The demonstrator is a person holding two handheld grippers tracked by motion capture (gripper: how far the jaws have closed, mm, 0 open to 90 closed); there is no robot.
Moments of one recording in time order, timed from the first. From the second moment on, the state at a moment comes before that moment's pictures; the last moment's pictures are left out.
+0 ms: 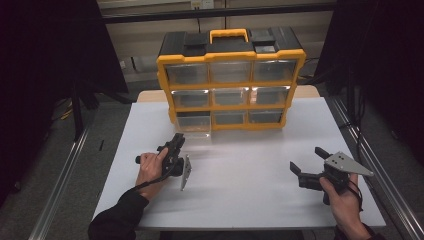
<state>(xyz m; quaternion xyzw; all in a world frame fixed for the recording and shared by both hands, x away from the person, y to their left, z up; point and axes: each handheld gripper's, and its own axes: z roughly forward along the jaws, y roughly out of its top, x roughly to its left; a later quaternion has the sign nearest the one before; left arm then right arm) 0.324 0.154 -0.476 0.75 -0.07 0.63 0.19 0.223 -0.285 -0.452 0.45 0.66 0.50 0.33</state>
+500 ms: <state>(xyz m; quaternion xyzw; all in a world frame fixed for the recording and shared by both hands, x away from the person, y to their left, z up) 0.329 0.151 -0.475 0.75 -0.01 0.62 0.23 0.224 -0.285 -0.452 0.45 0.67 0.50 0.33</state>
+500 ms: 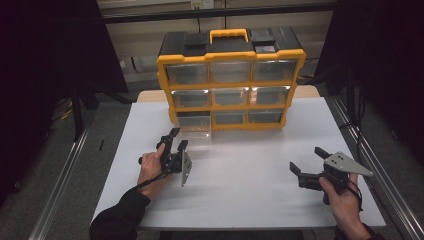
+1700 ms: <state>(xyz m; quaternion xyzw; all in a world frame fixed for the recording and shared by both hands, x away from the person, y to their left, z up) 0.350 0.177 -0.443 0.72 0.39 0.29 0.50 0.226 -0.287 -0.454 0.46 0.67 0.49 0.32</state>
